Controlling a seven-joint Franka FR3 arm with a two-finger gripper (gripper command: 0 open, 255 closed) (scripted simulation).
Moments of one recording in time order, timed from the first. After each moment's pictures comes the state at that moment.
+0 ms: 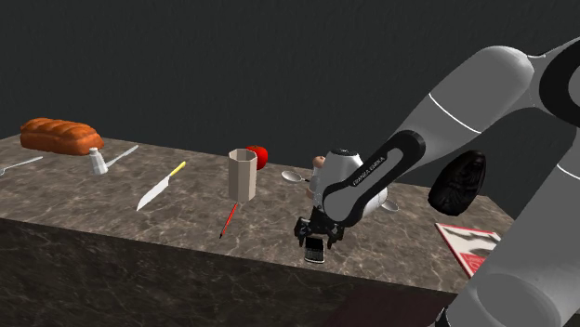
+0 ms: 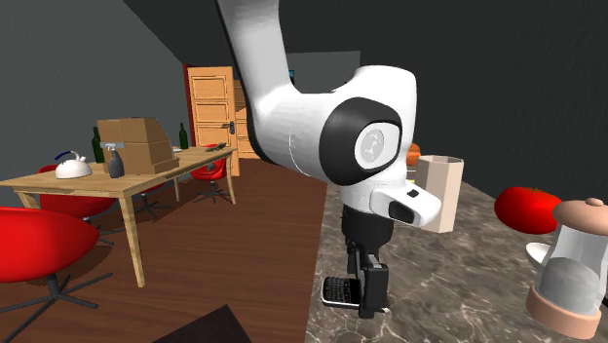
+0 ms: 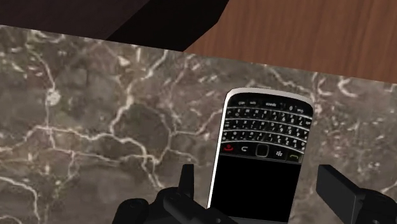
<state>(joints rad) -0.10 0.01 0.24 -2.71 0.14 2.74 0.69</state>
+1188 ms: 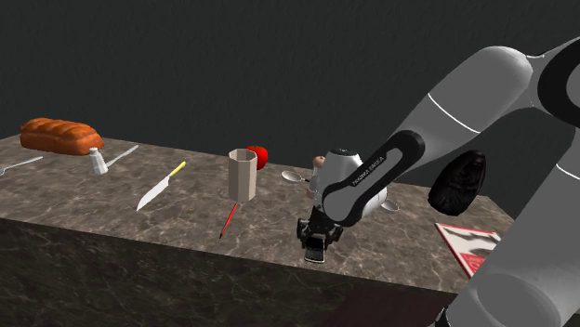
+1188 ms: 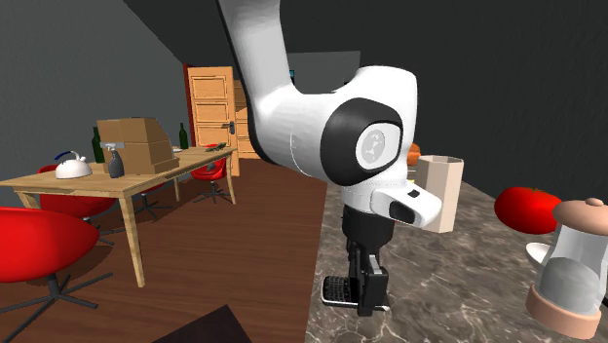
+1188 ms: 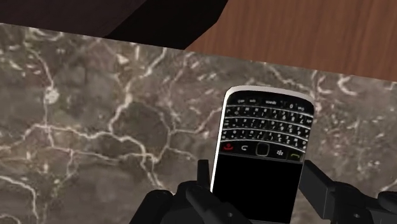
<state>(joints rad) -0.10 0.02 0.24 -2.71 0.14 2.74 0.69</state>
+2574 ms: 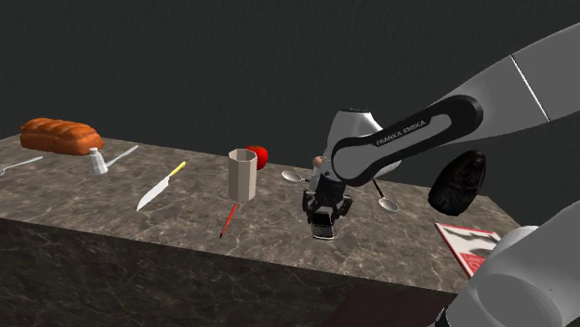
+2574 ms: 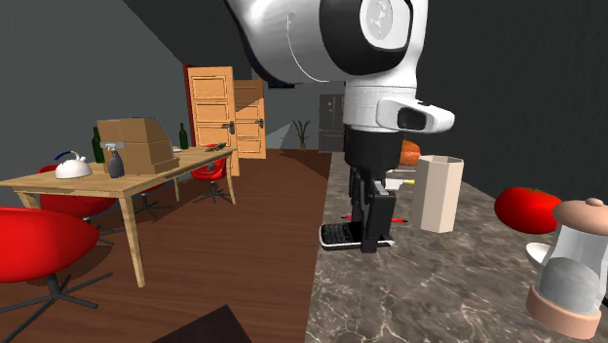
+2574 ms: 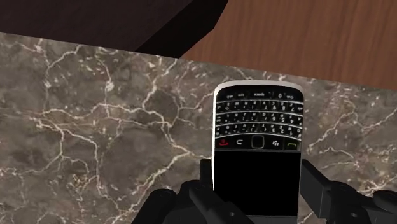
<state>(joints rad) -0.09 -0.29 0.23 -2.66 0.18 2.39 0.67</state>
